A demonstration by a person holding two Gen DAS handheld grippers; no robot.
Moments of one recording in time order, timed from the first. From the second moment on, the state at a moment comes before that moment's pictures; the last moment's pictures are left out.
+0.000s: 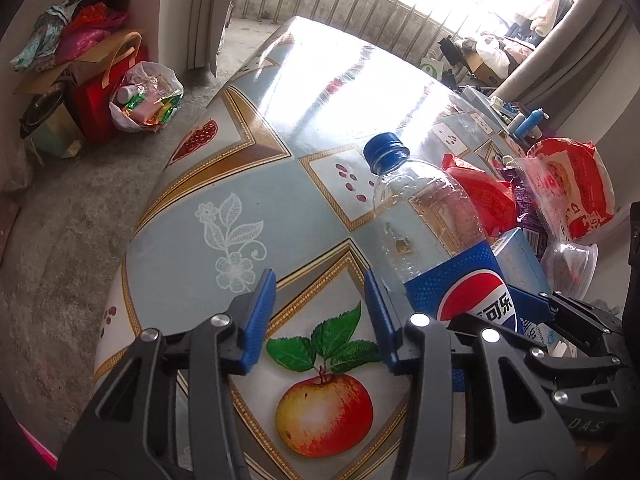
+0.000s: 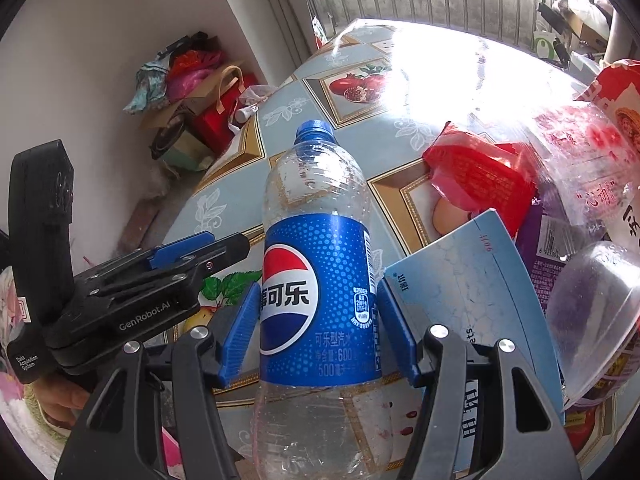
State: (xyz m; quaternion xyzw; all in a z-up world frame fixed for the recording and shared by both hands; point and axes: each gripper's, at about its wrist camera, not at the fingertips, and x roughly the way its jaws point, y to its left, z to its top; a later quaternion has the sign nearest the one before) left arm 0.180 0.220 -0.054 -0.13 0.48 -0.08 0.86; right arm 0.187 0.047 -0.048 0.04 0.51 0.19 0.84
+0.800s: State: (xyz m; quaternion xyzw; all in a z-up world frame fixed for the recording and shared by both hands) left arm 0.106 0.125 0.016 -0.11 0.45 -0.23 0.85; right arm 0.068 -0.062 0.025 0.13 0.43 0.18 0.88
